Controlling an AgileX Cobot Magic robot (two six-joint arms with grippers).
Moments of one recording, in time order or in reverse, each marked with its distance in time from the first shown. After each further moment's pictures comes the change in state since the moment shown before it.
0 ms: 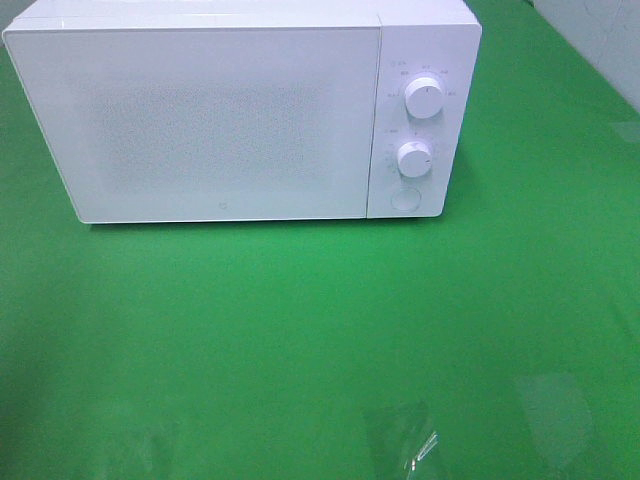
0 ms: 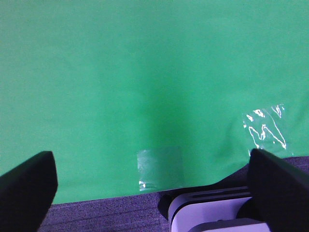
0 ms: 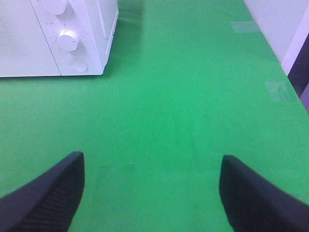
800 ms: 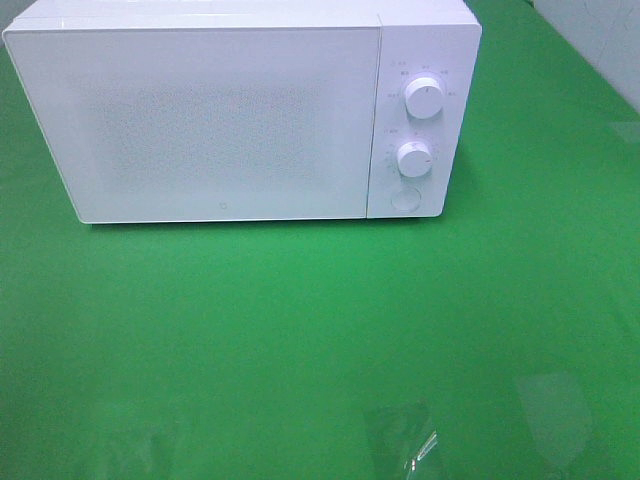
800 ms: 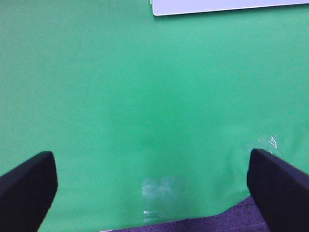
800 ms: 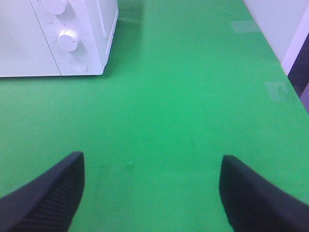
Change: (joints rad) left arm 0.000 -0.478 0.143 0.006 -0.018 0.000; right arm 0.000 0.000 0.000 0.000 0.000 0.000
